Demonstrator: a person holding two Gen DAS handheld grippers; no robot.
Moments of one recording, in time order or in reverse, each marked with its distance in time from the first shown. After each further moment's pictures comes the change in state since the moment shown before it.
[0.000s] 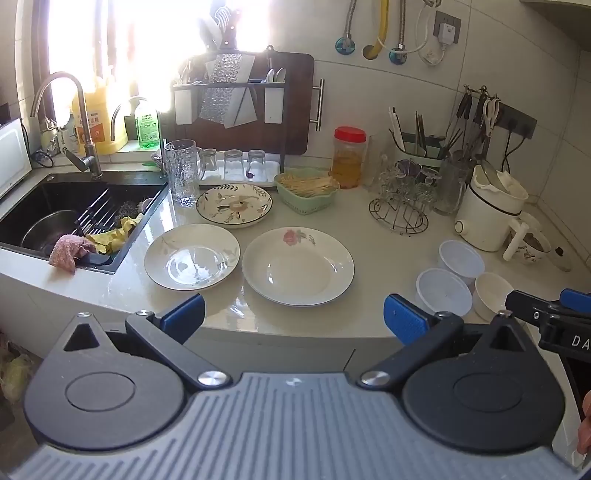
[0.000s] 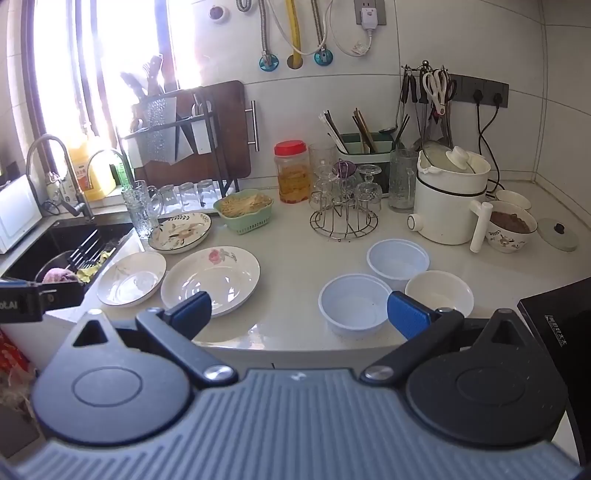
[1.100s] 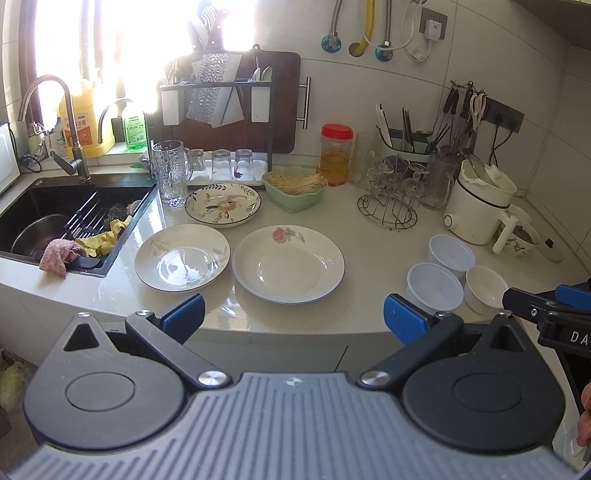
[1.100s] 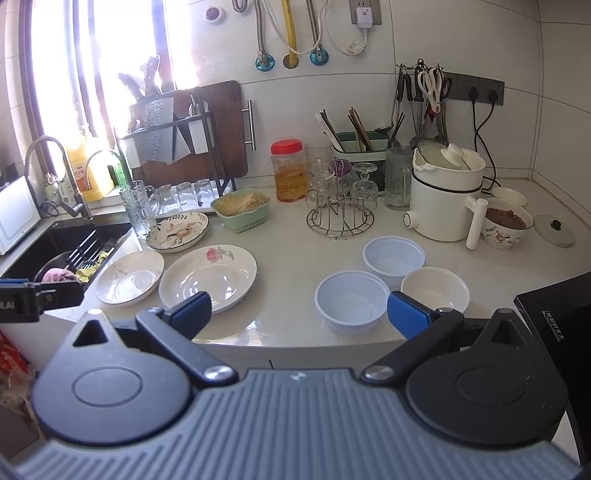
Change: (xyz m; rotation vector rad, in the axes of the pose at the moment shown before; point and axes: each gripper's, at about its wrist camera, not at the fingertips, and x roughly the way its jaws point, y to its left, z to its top) left arm 0.001 0.003 0.000 0.023 0.008 -0.041; right arm -0.005 0.002 -0.005 0.014 0.003 -0.004
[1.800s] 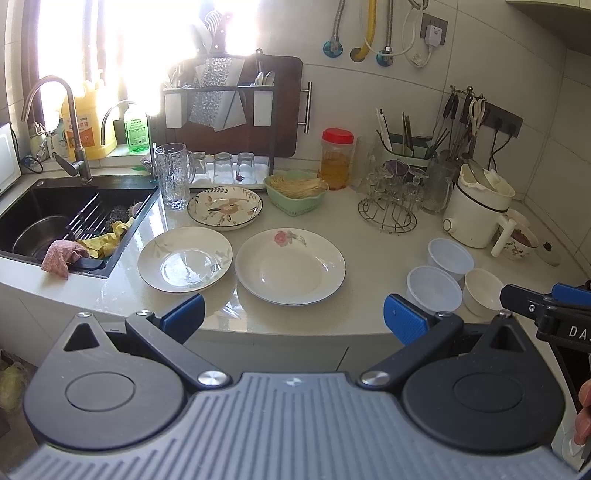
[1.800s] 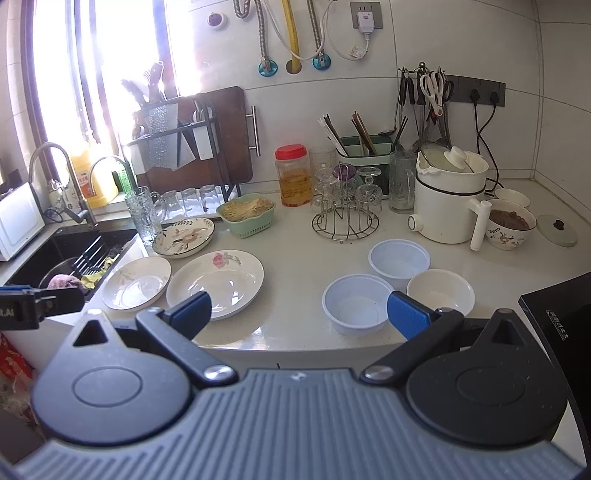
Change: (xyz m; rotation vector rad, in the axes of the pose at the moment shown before) left arm -0.007 0.002 -0.001 -0.005 -0.010 0.000; right arm -0.004 0.002 0.000 0.002 -0.013 0.017
